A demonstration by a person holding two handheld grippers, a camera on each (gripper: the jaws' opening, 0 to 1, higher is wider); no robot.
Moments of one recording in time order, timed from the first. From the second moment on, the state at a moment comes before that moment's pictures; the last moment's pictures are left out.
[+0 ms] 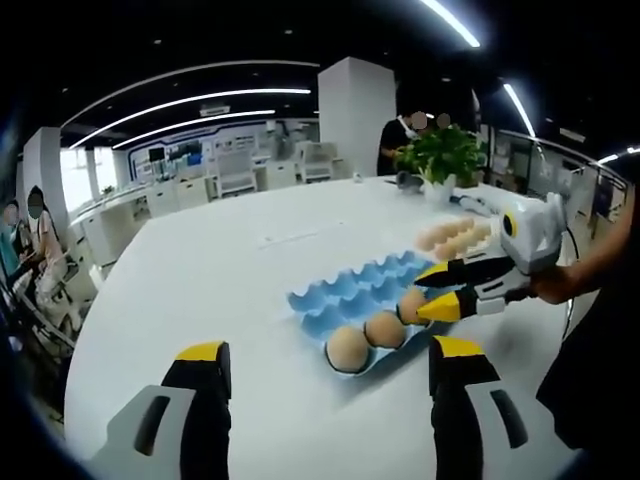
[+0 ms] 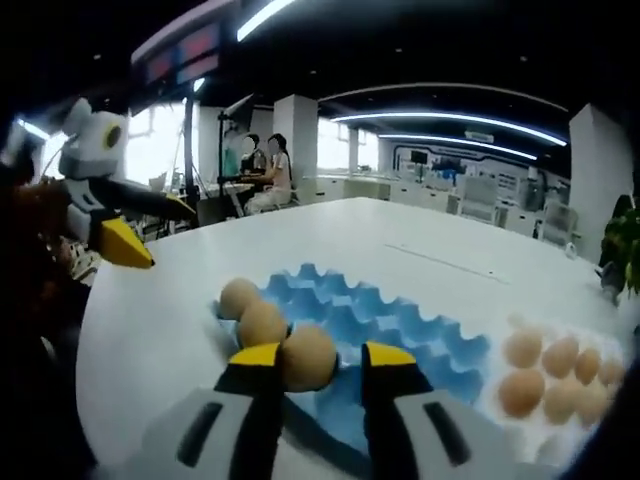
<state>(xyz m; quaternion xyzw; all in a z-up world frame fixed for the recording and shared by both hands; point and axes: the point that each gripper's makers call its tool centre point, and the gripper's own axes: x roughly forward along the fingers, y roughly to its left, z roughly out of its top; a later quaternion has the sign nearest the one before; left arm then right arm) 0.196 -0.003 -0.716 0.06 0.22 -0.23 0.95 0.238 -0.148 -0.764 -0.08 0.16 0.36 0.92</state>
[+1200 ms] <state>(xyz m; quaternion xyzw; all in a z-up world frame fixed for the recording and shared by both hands) 0.198 -0.006 -0.718 0.05 0.23 -0.24 0.94 0.248 -0.452 -0.750 0.00 0.16 -0.07 0.99</state>
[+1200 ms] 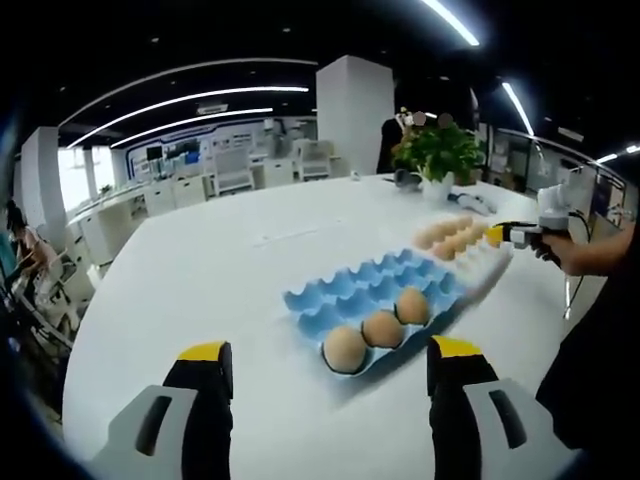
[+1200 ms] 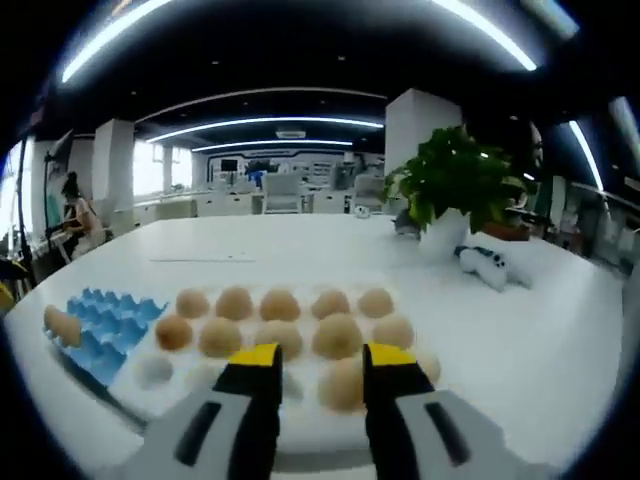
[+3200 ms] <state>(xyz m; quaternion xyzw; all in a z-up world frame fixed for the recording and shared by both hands) 0.197 -0.007 -0.721 0.06 0.23 -0.24 0.94 0.257 -0.319 -0.705 0.04 0.13 0.11 0.98</state>
